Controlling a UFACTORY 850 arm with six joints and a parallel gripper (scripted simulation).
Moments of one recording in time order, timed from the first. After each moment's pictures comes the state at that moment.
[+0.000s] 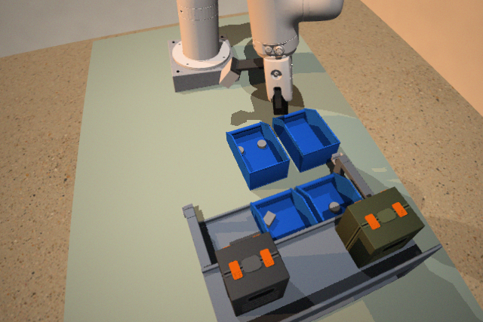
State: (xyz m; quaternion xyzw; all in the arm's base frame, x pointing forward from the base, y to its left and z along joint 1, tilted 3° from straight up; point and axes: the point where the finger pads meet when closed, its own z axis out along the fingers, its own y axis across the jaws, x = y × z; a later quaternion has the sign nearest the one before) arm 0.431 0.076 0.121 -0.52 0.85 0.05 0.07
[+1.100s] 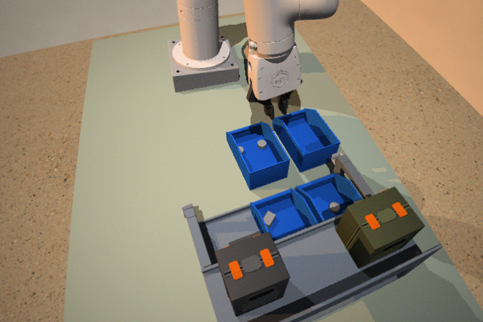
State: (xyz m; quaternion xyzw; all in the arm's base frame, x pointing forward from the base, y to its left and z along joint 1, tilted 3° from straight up) arm 0.430 0.065 0.120 -0.02 1.00 0.07 0.04
